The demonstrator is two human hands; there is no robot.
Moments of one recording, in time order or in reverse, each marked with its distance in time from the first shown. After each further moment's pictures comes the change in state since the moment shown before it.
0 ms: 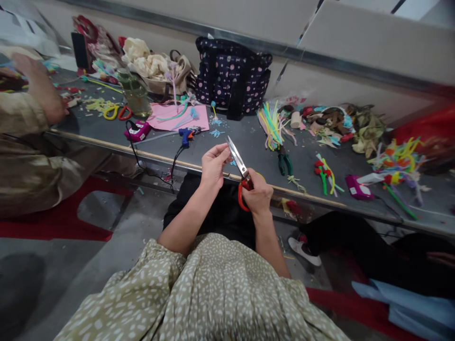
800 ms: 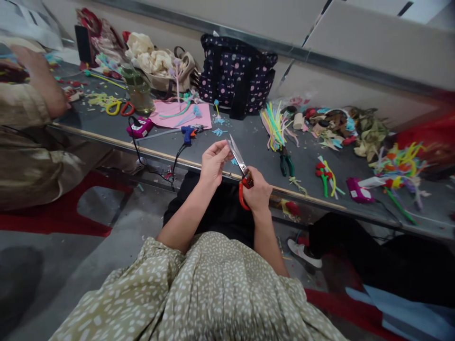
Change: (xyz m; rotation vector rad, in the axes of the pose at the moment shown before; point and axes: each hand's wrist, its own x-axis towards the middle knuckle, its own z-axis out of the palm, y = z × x) left_hand 0.005 0.002 -0.011 -0.026 -0.066 0.003; right_hand 0.005 -0.002 0.003 0.096 -0.070 0.058
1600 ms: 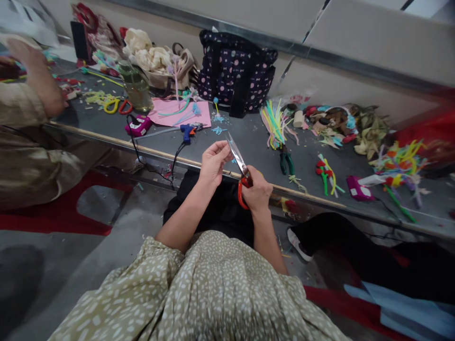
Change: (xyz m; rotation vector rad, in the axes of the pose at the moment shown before) left_hand -0.004 0.004 0.004 0.020 0.027 -0.056; right_hand -0.001 -0.007 -0.003 -0.059 0.010 -0.004
